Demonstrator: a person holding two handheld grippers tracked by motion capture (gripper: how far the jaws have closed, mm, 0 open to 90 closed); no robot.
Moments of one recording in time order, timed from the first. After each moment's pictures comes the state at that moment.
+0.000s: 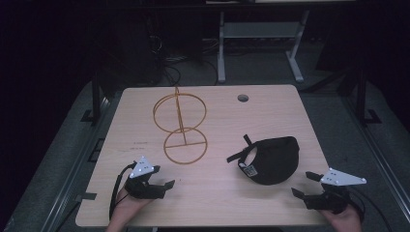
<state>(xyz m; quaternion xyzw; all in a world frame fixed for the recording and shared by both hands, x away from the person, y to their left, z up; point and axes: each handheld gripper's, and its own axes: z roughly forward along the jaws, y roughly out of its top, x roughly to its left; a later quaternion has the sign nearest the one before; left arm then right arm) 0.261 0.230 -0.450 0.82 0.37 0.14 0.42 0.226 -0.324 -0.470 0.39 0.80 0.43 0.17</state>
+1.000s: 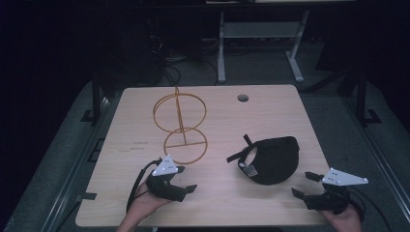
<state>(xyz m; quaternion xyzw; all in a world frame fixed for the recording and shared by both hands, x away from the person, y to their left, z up) 0.262 0.167 -0.427 0.86 0.26 0.09 0.43 0.225 -0.324 -0.467 0.39 0.79 0.44 0.16</state>
